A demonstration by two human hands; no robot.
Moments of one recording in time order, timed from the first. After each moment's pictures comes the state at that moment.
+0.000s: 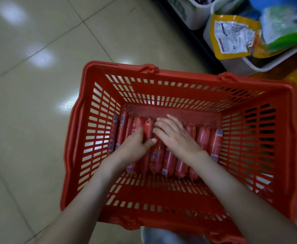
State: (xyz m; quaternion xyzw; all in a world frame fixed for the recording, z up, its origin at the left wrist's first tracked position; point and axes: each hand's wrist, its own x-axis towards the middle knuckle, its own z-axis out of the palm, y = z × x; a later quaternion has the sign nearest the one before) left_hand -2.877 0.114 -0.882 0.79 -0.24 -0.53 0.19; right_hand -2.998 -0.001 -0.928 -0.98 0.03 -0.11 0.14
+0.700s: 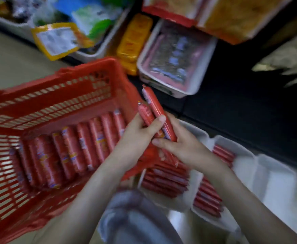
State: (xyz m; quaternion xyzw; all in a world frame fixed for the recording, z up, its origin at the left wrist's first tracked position) left_hand -3.130 0.018 -0.762 0.58 -0.29 -0.64 0.42; right_hand -3.258 0.003 -0.729 -0.57 0.49 -0.16 0.64
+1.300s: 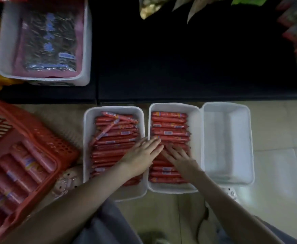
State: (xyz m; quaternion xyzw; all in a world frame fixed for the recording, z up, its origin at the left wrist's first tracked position) left_hand -3.340 0.070 -0.902 0.25 -0.94 -0.20 -0.08; right_hand -3.540 0.164 -0.935 -0.73 0.60 0.21 0.24
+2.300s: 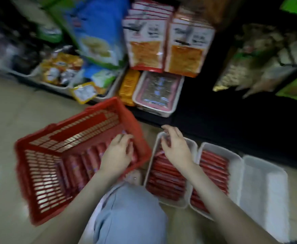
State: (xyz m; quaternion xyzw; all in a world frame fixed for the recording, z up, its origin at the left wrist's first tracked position) left_hand -3.087 0.090 -0.706 0.69 -0.67 -0.20 0.20; right_hand -3.284 0.052 -0.695 -0.70 0.60 -0.23 0.31
